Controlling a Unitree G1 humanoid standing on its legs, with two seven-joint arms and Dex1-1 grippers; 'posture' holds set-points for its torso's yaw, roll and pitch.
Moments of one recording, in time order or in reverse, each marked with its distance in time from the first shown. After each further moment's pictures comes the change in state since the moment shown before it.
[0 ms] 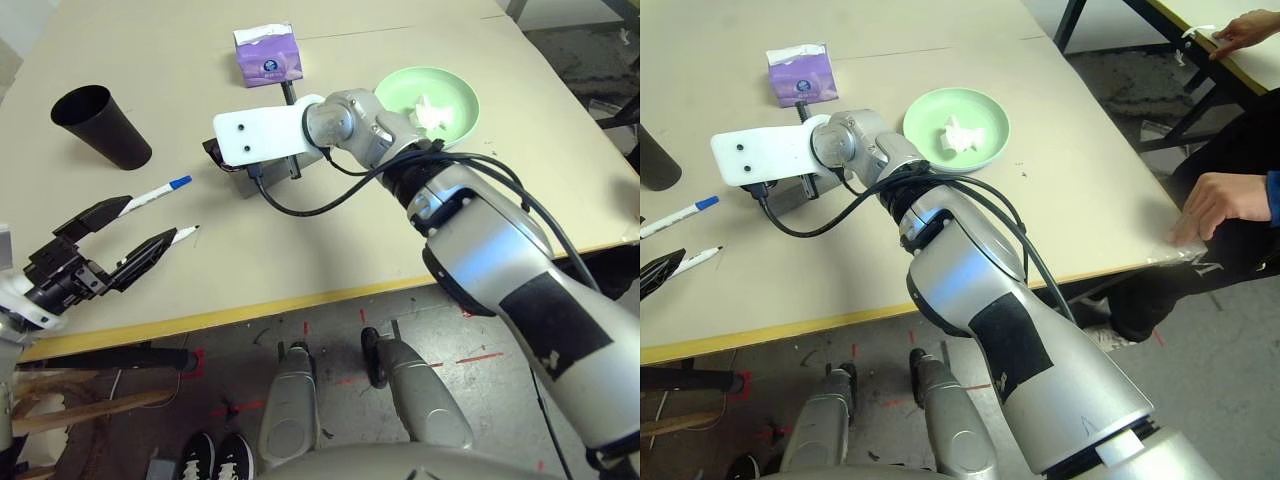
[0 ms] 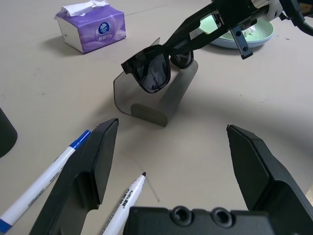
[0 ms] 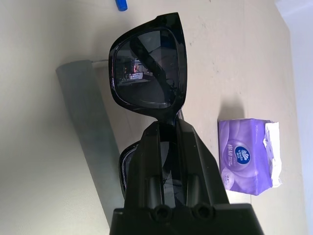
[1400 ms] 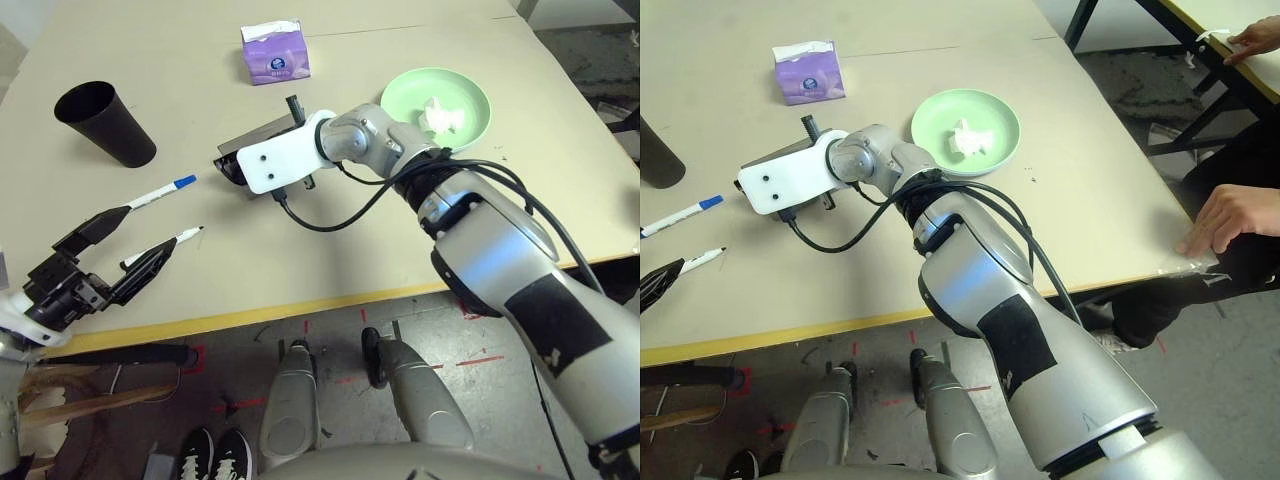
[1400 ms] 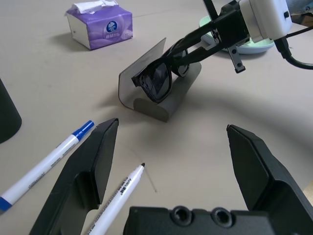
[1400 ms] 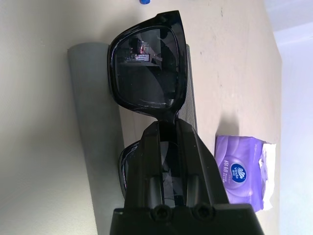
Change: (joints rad) left arm 0.066 -0.065 0.031 -0.065 -0.027 -0.019 0.003; right arm 0.045 -0.043 0.039 0.037 -0.129 -0.179 -0.110
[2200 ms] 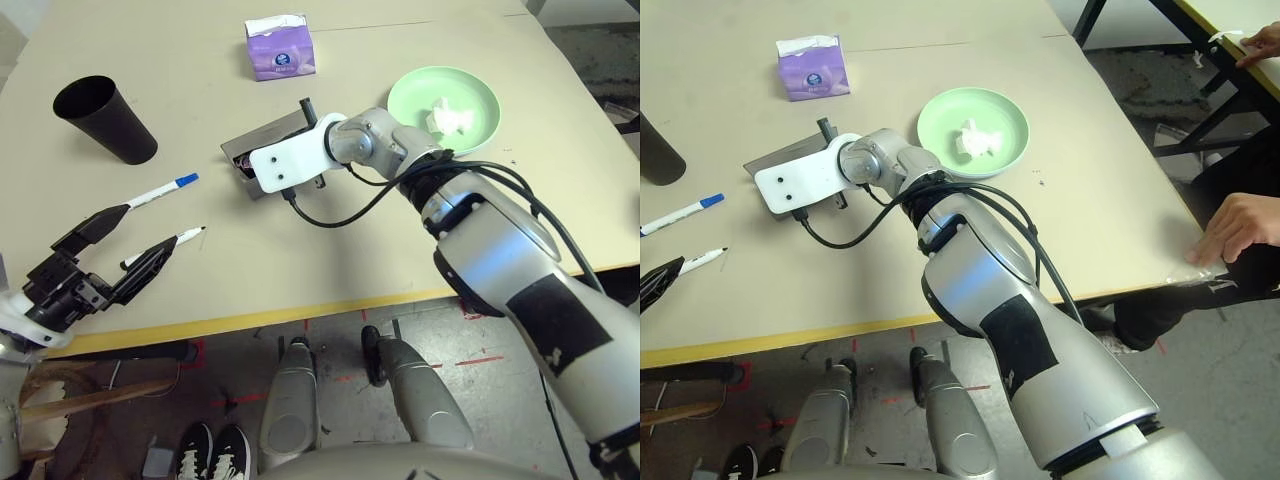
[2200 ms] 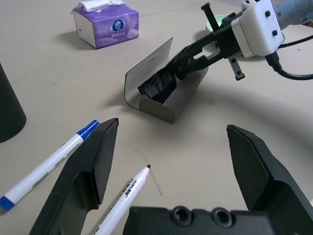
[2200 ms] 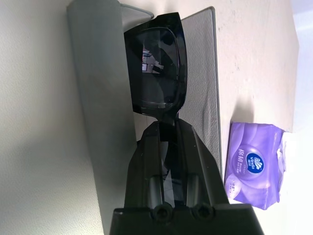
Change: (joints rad) left arm 0.015 -0.012 -0.001 -0.025 -0.003 0.001 0.029; right arm 0.010 -0.013 0.012 0.026 -0.034 -0.002 -0.005
